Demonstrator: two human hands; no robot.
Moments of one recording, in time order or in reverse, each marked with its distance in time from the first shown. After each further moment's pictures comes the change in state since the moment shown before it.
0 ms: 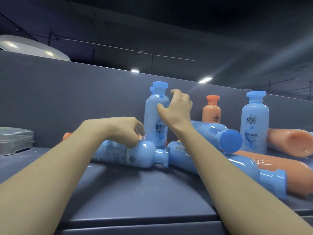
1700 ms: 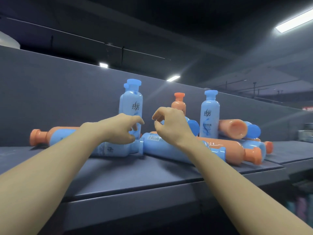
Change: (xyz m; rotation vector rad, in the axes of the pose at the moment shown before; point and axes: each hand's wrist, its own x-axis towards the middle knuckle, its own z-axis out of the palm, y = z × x) left_hand 0.004 0.020 0.027 0.045 0.167 0.348; right_hand -0.070 0.004 -0.064 -0.296 -0.102 -0.131
